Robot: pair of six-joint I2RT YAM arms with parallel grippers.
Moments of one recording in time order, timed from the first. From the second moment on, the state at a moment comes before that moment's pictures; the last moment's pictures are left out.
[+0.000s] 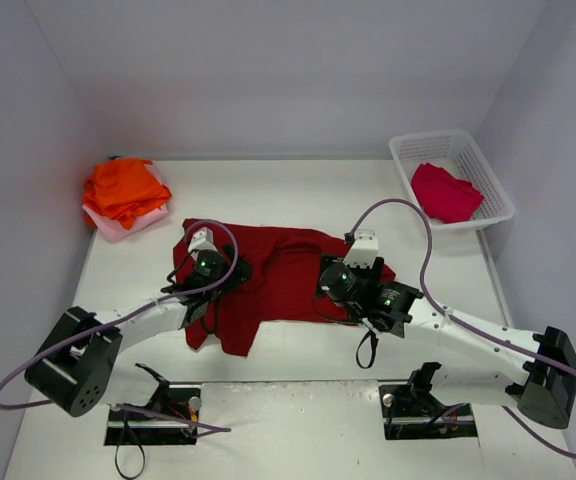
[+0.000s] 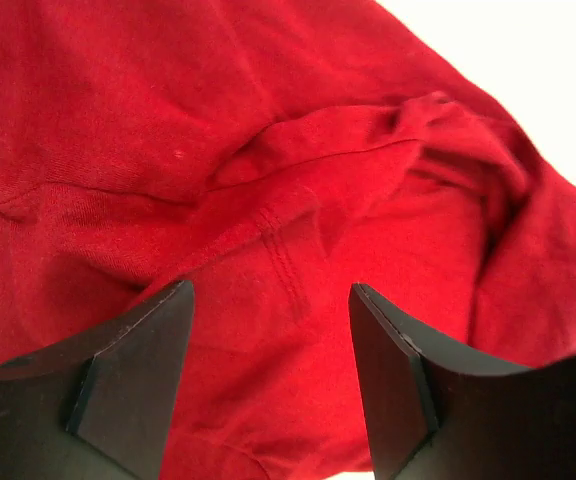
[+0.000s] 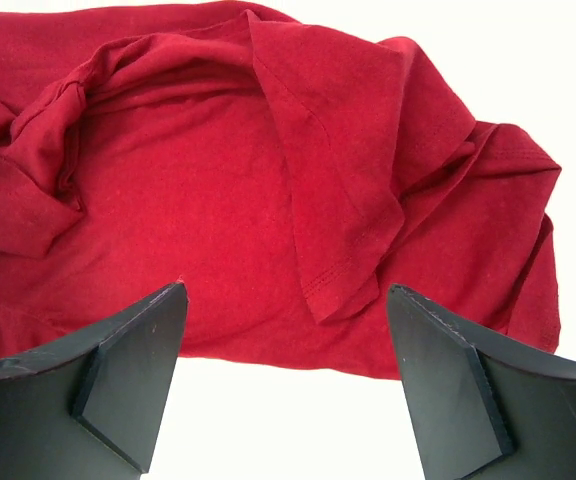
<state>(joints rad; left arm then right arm) -0.53 1.30 0.51 0.19 -0.19 -0.91 0.99 1.13 0.79 -0.51 0.72 0.80</state>
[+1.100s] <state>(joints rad) -0.53 1.35 0.66 0.03 -0.34 -0.72 0.99 1.28 0.79 -0.53 0.74 0.87</state>
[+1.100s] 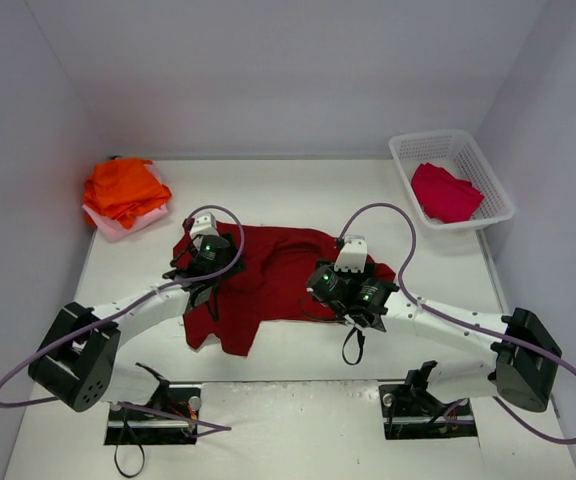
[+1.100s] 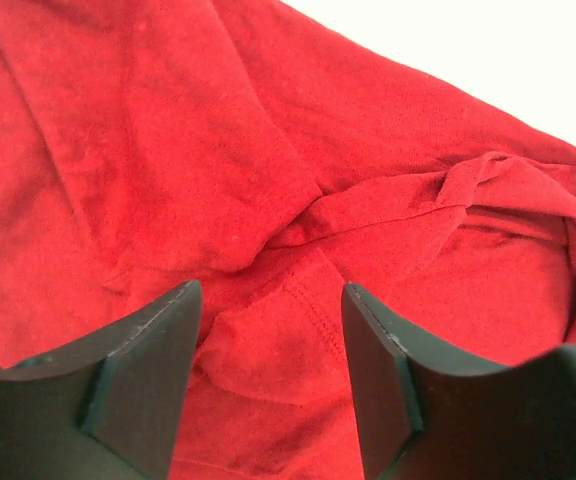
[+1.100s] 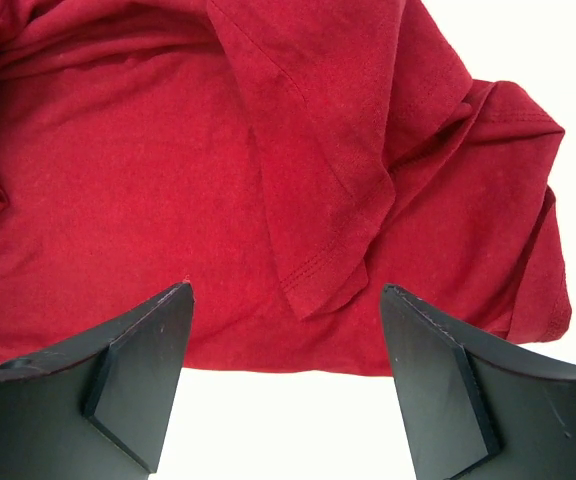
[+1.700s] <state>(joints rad) -0.53 1.56 0.71 0.10 -0.31 -0.64 0.99 1.26 0.79 -0.53 0.74 0.87</state>
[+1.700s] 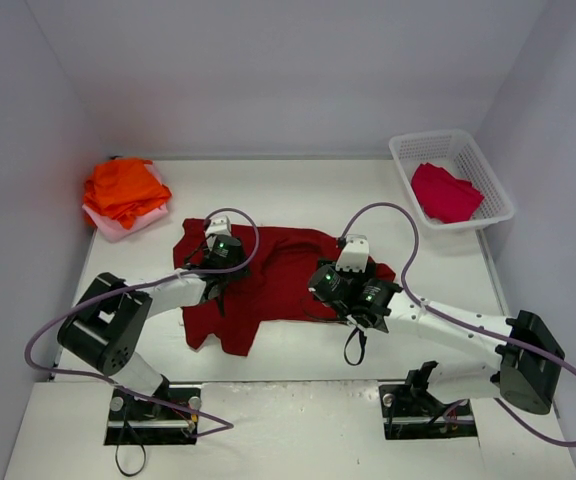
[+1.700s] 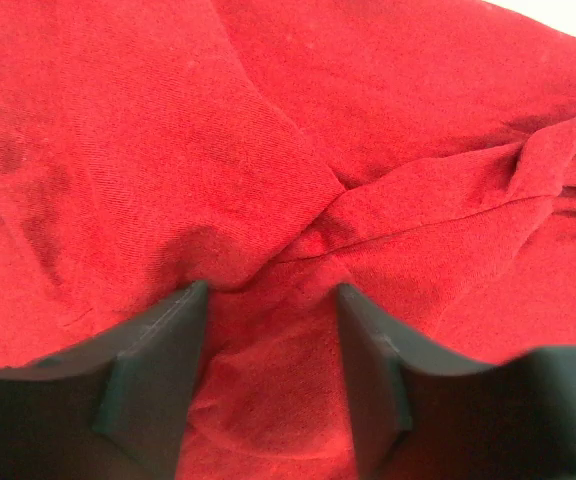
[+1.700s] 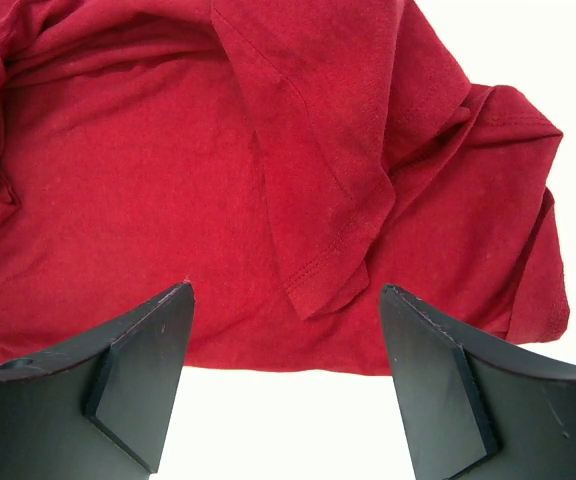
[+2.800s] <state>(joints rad) -0.14 1.27 0.57 -0.07 -0.22 -0.61 0.96 1.36 0.79 -0.58 0.74 1.00</state>
